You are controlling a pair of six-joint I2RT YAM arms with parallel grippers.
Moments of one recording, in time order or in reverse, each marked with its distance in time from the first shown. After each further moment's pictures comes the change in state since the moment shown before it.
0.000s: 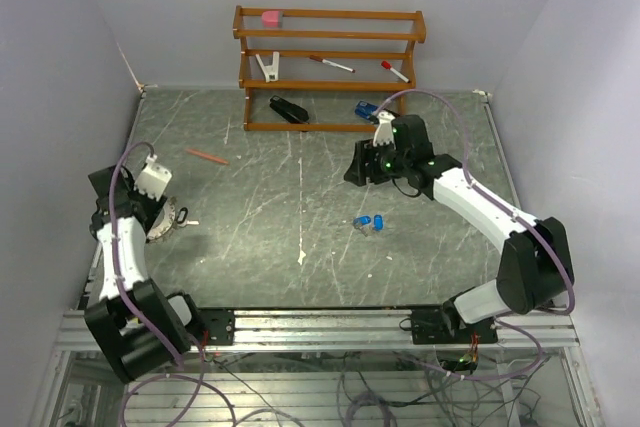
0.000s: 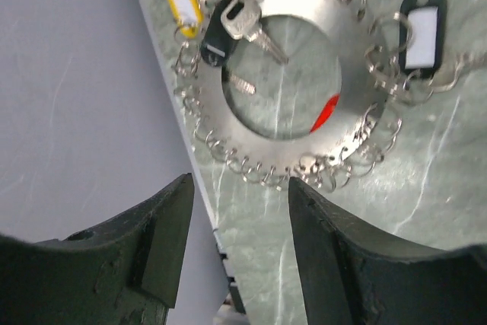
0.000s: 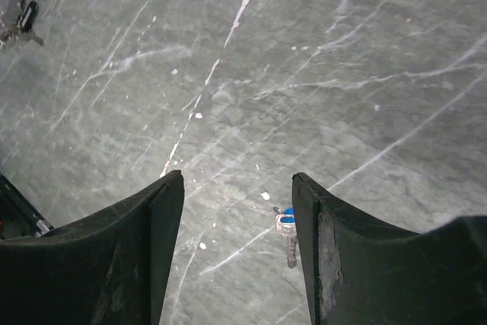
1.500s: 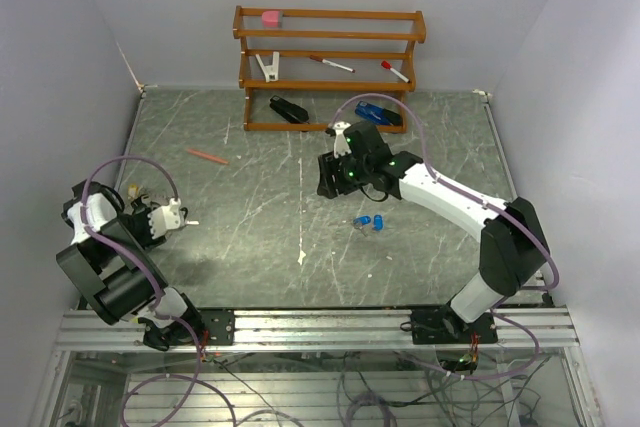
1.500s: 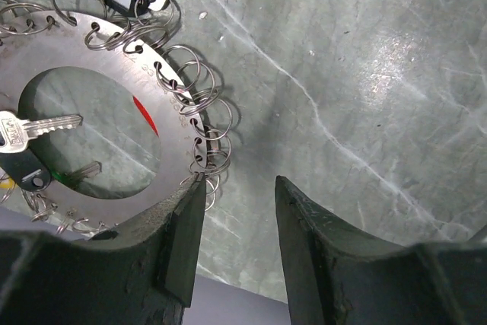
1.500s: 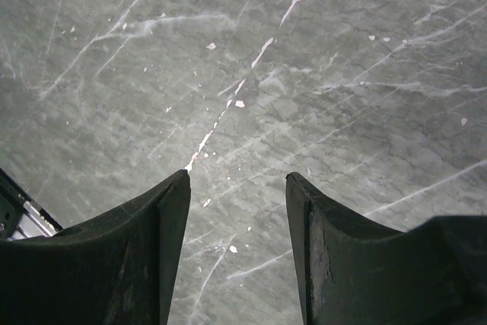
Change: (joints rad) left arm 0.216 0.293 0.140 -0.519 0.279 1.062; right arm 0.242 0.154 0.148 -0.108 0.151 0.001
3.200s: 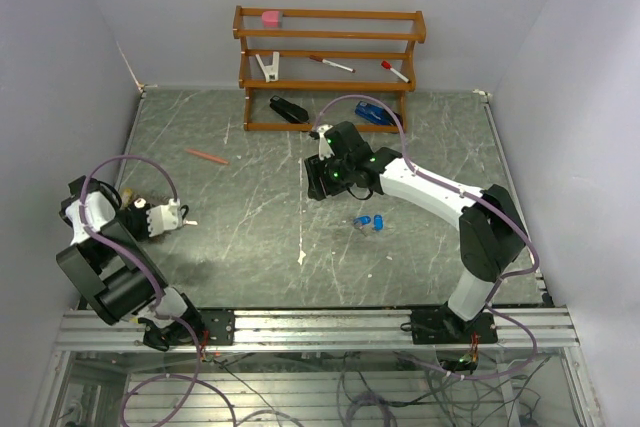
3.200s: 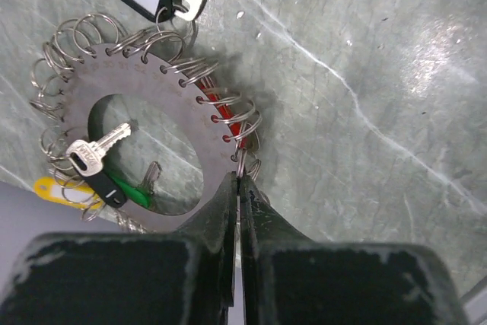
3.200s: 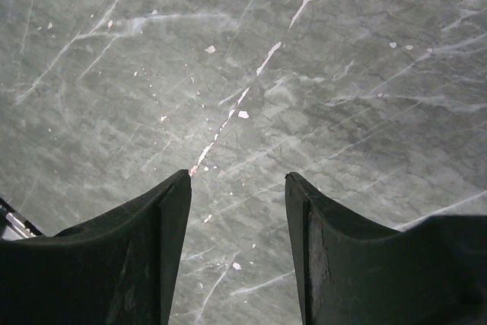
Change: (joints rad) left arm 0.001 0.011 0.016 0.036 0.025 0.113; right arm 0.054 0.136 0.111 -0.046 0.050 0.003
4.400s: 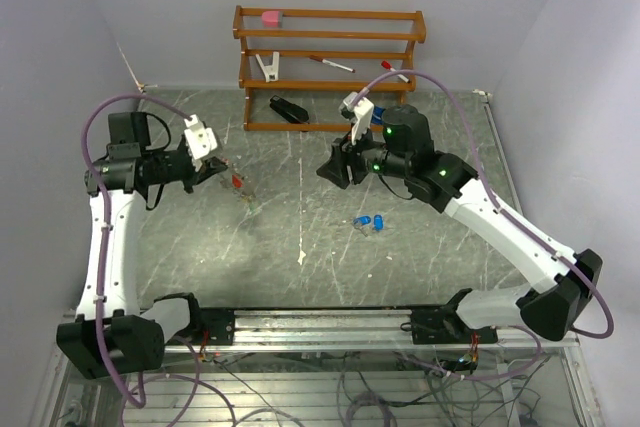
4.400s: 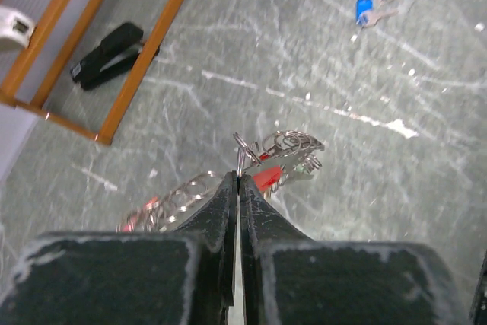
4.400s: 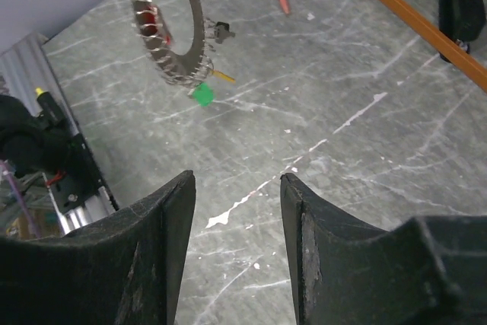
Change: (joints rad) left arm -0.548 -0.330 0.340 -0.031 0.619 -0.988; right arm 0.001 -0.433 -0.008 0.022 -0.155 -0.159
